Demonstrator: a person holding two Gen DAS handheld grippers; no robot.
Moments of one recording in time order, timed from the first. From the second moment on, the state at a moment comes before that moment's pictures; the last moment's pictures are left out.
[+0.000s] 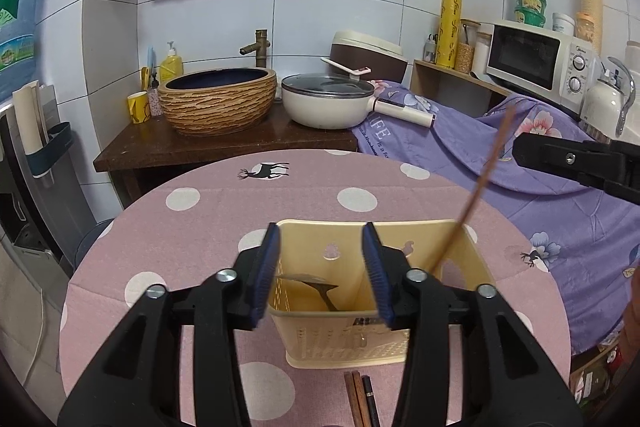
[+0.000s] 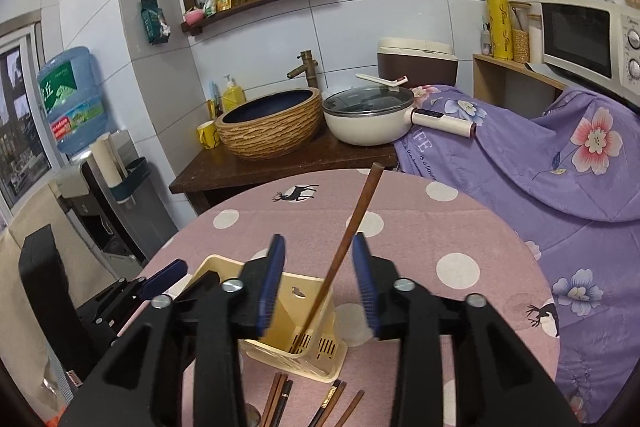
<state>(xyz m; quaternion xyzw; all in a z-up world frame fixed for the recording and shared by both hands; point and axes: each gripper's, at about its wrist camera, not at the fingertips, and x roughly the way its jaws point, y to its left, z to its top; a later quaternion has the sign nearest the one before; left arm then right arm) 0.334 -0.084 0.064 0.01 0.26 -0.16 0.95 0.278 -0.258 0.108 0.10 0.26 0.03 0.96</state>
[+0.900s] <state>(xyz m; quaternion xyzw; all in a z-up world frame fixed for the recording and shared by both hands) 0.220 -0.035 -0.055 0.04 0.39 -0.11 0.91 0.217 -0.236 -0.059 0.10 0.47 -0.01 0.88</state>
